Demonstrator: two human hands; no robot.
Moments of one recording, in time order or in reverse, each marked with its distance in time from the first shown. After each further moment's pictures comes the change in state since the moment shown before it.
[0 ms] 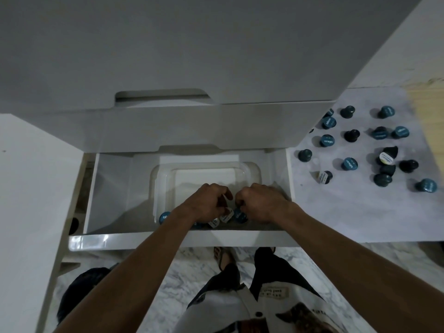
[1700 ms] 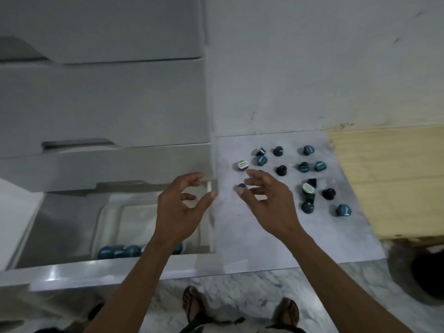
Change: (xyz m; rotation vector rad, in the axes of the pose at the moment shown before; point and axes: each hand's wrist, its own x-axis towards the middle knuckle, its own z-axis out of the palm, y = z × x) left_hand -0.027 0.188 0.015 -0.386 0.910 0.268; right_hand -0.140 0.115 -0.060 1.019 0.904 -0.001
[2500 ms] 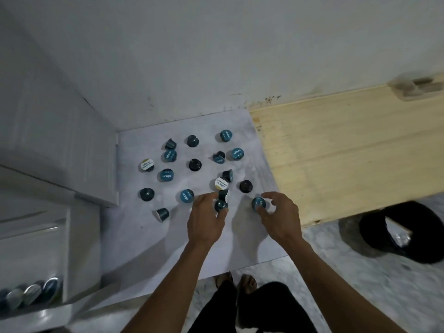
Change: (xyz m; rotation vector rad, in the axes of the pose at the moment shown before) left_hand -0.023 0.014 0.347 0.286 -0.353 -0.218; right_hand 0.033 0.203 -0.249 -0.459 0.135 0.311
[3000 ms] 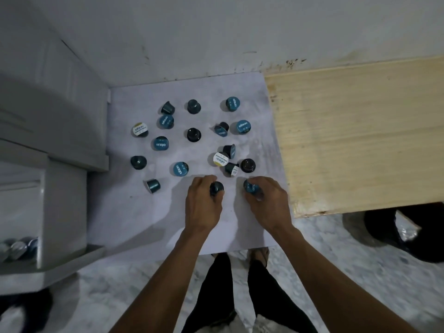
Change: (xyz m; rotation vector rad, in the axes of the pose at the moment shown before) left_hand -0.003 -0.010 0.031 0.051 0.047 -0.092; right_hand 0.018 0.029 0.034 -0.021 -0.121 -0.270
